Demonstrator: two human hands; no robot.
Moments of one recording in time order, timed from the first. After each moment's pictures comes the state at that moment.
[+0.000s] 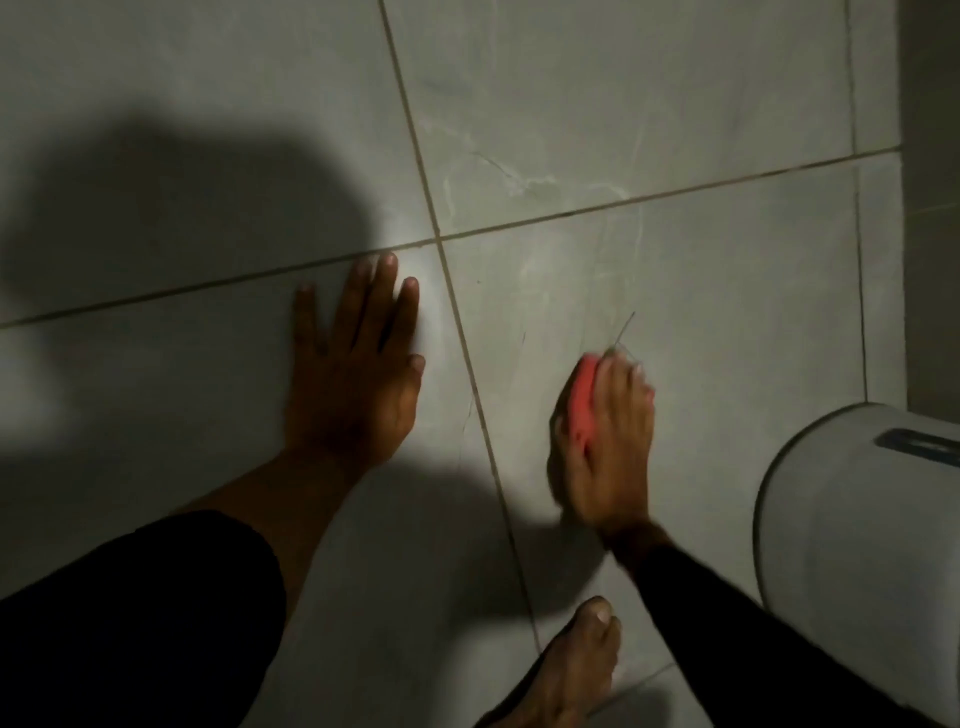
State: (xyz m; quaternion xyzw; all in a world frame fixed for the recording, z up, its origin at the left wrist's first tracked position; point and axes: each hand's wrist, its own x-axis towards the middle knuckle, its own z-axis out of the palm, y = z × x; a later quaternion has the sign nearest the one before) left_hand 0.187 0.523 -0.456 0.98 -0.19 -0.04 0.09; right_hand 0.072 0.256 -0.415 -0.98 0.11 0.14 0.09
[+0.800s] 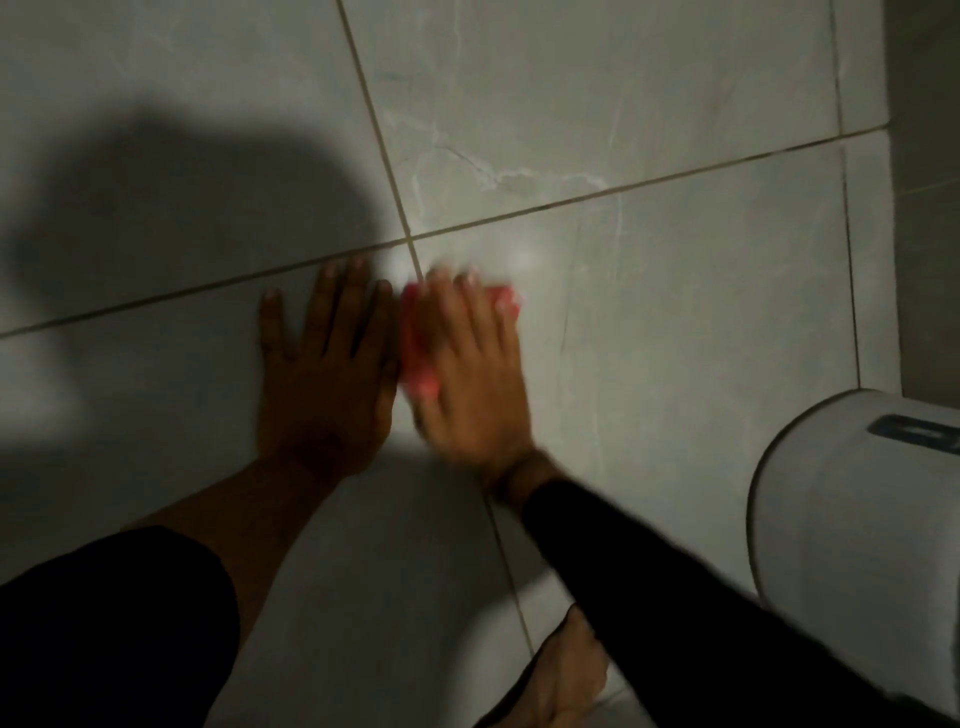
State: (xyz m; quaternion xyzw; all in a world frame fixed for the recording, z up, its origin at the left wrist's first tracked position) left_hand 0.188 0.521 -0.458 0.98 -0.19 -0.05 0.09; right_hand 0.161 0.350 -0.438 -0.99 -0.04 0.06 0.10
